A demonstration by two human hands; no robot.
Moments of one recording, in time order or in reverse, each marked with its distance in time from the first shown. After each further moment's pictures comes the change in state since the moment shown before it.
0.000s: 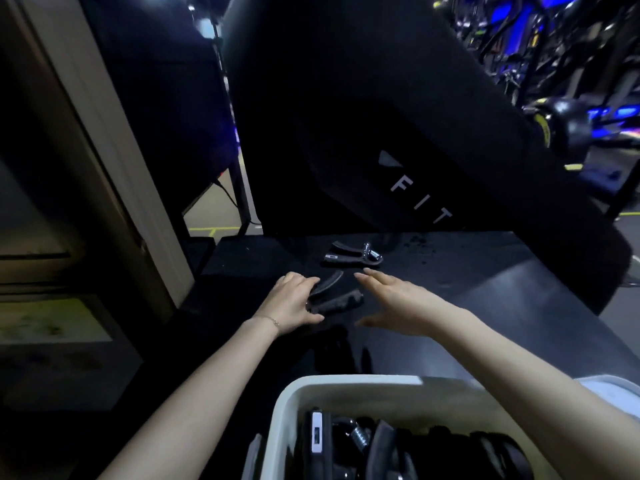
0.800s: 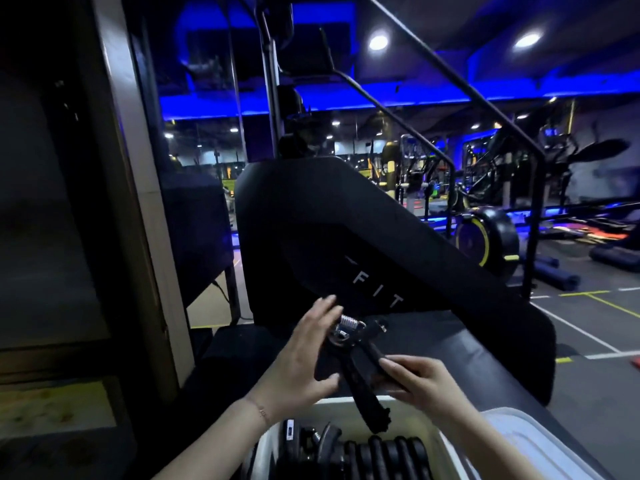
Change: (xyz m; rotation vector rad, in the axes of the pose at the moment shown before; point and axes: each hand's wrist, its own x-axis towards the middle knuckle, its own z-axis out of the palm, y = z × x) left_hand -0.157 0.169 -0.139 -0.280 0.399 0.470; right_hand -0.214 -0.028 -0.026 1.428 0.462 0.010
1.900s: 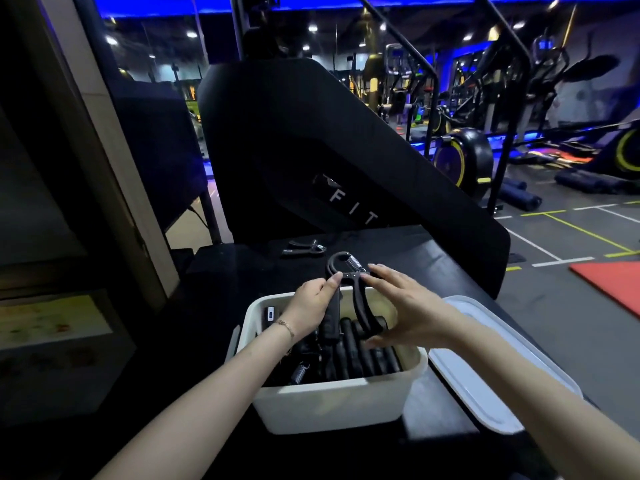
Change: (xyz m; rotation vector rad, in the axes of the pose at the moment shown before) left_hand -0.025 0.024 0.080 -0.474 -0.084 -0.605; right_hand -0.047 0.017 -0.028 -1.314 -0.221 -0.251
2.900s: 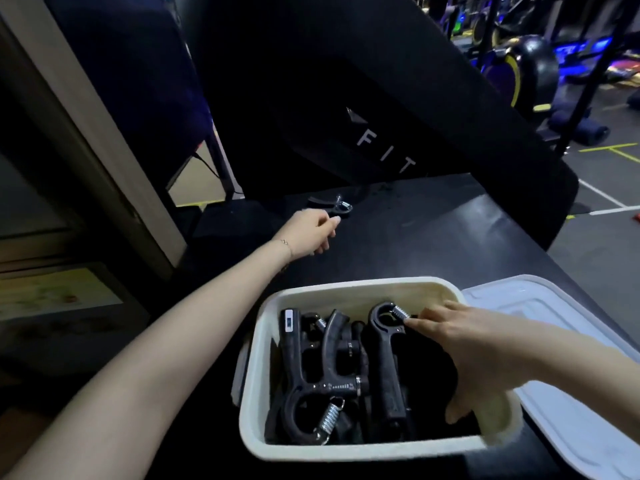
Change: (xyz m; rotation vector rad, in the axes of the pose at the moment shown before) left_hand 0.148 -0.067 -0.056 0.317 -0.103 -0.123; right_hand 0.046 0.017 0.018 -0.237 -0.609 -0.019
